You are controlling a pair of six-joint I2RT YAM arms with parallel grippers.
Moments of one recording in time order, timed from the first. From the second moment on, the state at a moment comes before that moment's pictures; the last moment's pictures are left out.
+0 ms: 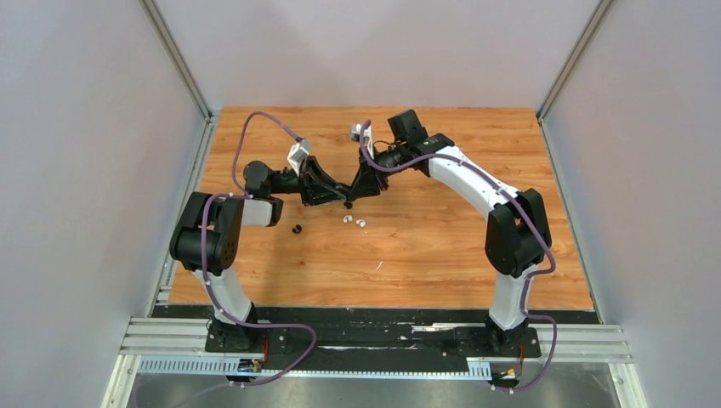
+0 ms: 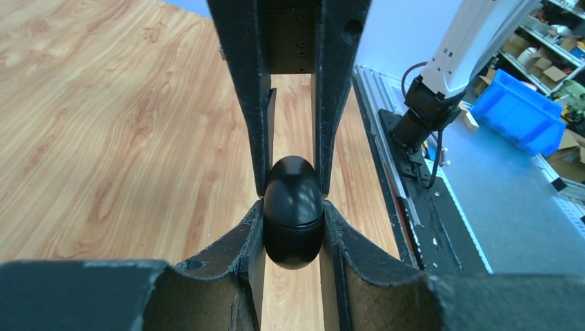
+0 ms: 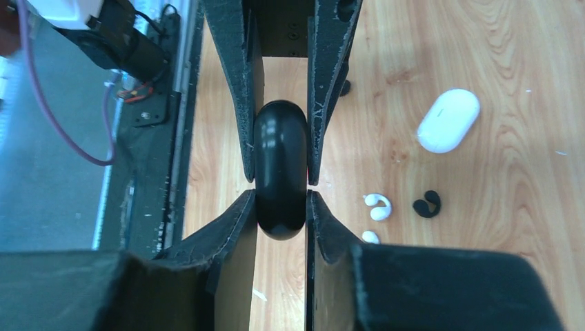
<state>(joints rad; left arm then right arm) -0.20 1.80 0.78 1.43 1.38 -0.75 0.54 1.88 1.62 -0.55 -1.00 -0.38</state>
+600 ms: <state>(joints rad) -0.20 1.75 0.72 1.44 1.40 -0.62 0.46 2.04 1.70 -0.57 -1.38 -0.14</state>
